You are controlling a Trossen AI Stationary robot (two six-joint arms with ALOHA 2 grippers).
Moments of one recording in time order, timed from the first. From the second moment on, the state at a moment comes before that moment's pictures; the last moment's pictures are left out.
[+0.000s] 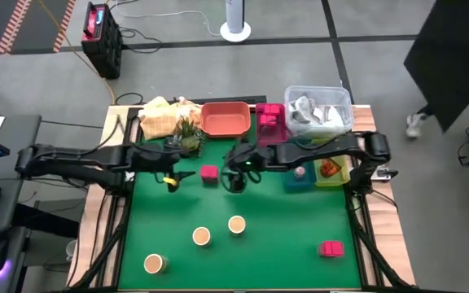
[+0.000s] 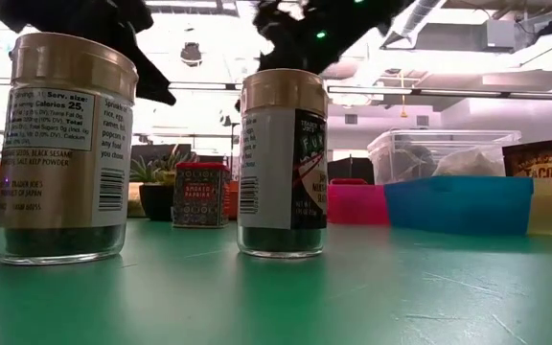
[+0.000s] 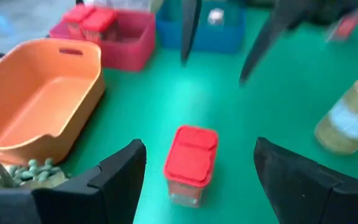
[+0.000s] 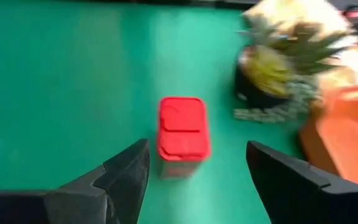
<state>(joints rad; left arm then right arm) 0.06 0.81 0.59 -0.24 -0.17 -0.07 -0.01 1.81 1.34 -0.16 0.16 -0.04</state>
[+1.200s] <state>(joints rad) 0.02 0.71 0.58 -0.33 -0.18 0.01 -0.10 2.17 1.72 -0.41 -0.04 -0.11</state>
